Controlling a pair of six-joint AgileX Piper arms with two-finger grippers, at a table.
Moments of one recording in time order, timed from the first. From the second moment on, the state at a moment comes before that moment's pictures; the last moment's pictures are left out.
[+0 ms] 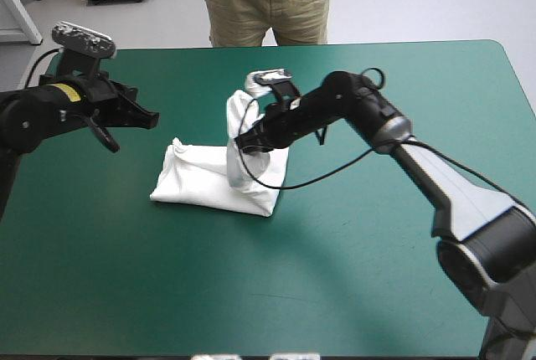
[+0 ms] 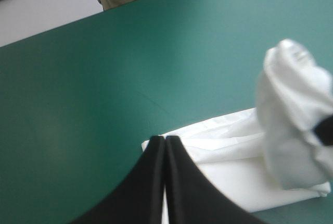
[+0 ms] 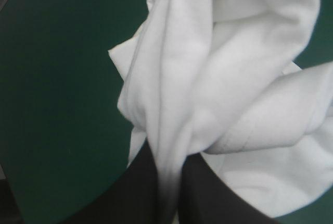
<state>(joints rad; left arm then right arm) -0.20 1.26 -1.56 -0.08 1.03 0.24 0.57 1.86 -1.77 0.63 0.98 -0.26</state>
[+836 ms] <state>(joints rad) -0.20 1.18 -1.59 -0.04 1.17 0.24 0.83 2.45 -2.68 0.48 1.25 -0.12</state>
